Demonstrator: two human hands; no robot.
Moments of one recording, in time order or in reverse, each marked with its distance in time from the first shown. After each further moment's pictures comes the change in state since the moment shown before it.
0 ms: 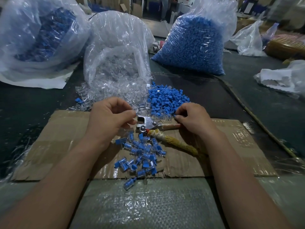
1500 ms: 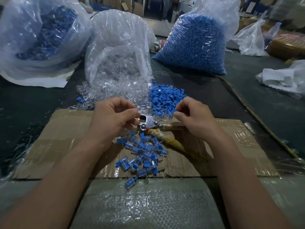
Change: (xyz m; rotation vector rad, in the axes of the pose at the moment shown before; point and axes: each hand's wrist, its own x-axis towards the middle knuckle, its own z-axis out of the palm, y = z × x) left_hand -0.001 0.002 0.001 -0.079 -0.063 -0.016; right_hand -0.021 -0.014 -0.012 0.235 0.036 -0.123
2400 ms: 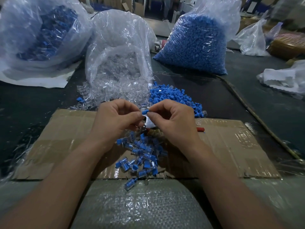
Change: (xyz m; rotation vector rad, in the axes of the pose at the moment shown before) left_hand -0.001 0.000 0.004 -0.027 -0.052 -0.016; right_hand -0.017 -0.049 0.030 0.418 0.149 -0.216
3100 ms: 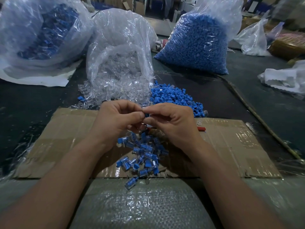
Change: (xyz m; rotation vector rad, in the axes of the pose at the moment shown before) left_hand -0.001 0.003 -0.002 -0.098 -0.077 -0.016; right_hand 0.000 0.007 -0.003 0.018 -0.078 -0.209
